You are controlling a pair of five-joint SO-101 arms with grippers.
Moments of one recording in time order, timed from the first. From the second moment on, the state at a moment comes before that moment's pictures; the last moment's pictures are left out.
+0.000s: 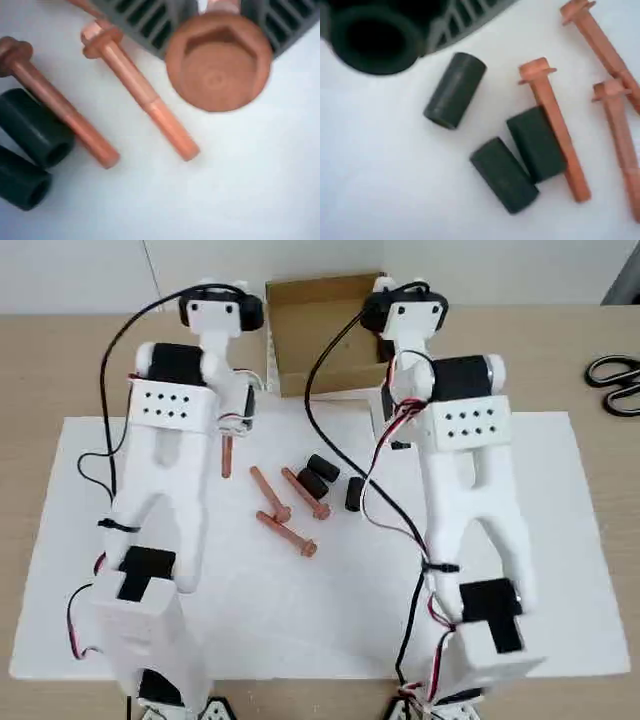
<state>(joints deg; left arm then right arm) 3.9 21.1 -34.4 99.4 7.6 -12.7 4.6 -20.9 90.0 0.5</state>
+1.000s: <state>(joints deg) 5.9 9.1 -34.4 97.8 12.4 -18.5 -28.8 32.7 50.4 3.9</state>
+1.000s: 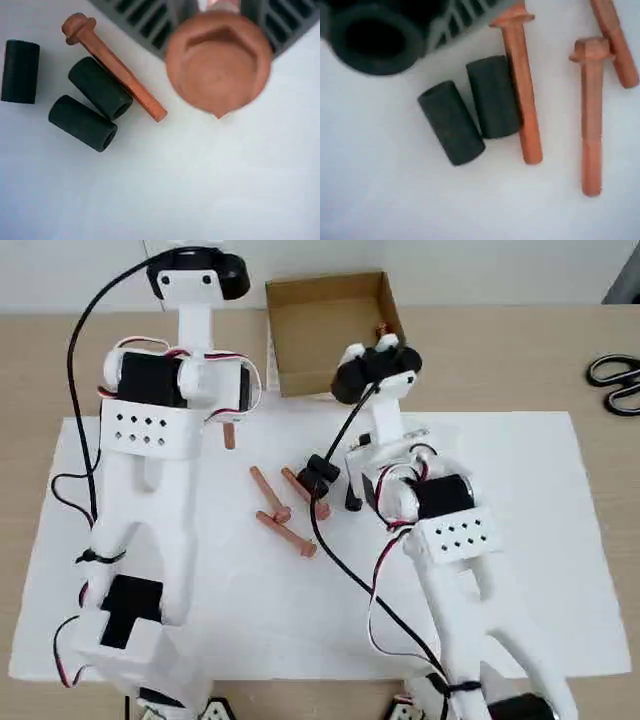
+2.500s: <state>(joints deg) 22.5 9.1 -34.4 90.4 25.6 -23.6 -95.7 96.4 21.2 -3.2</state>
